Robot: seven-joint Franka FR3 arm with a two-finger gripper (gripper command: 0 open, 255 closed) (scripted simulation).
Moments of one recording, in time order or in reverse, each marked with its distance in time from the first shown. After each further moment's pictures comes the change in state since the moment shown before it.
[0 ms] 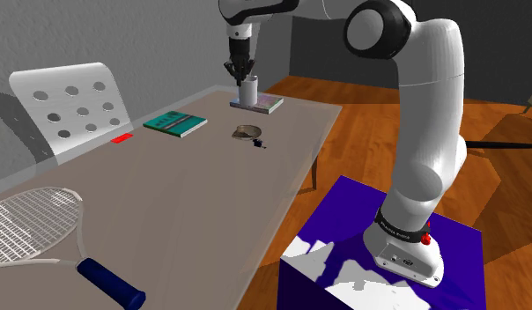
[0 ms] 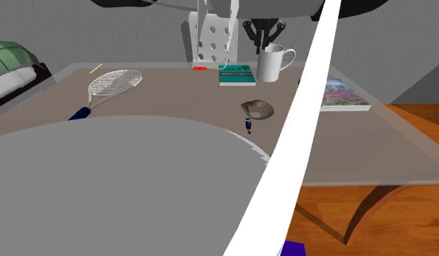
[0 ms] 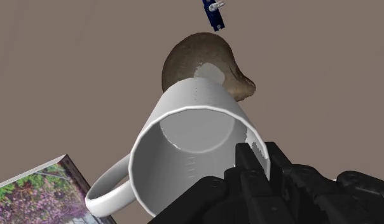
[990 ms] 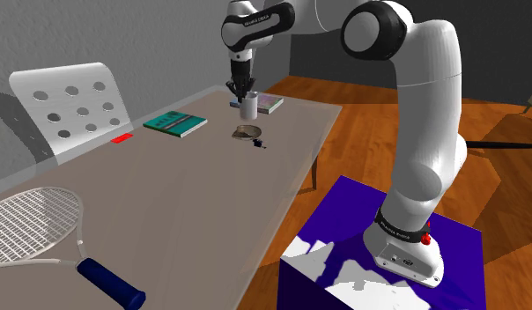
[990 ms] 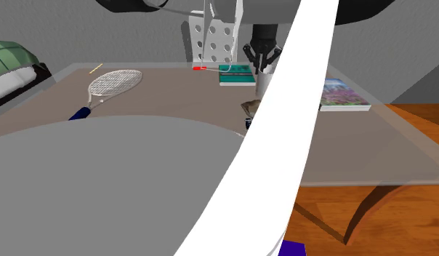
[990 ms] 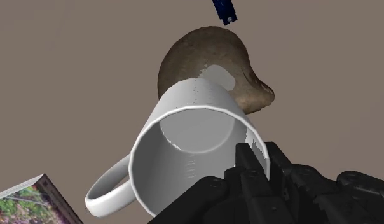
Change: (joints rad) arm -0.008 0.021 -0.004 -0.156 -0.002 0.177 -0.004
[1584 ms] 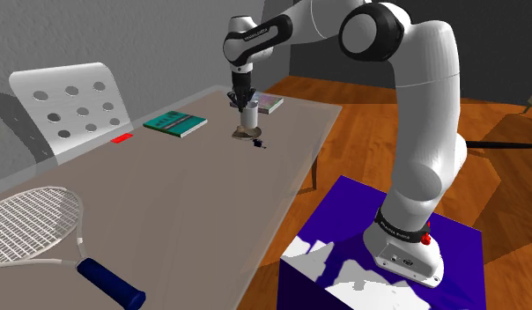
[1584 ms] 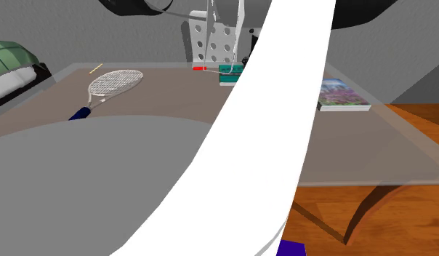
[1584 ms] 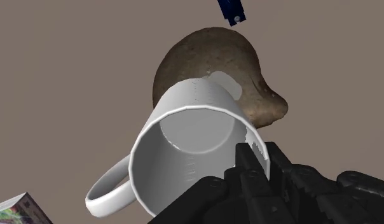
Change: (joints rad) arm -0.002 0.015 -0.001 -0.088 -0.002 0.102 0.002
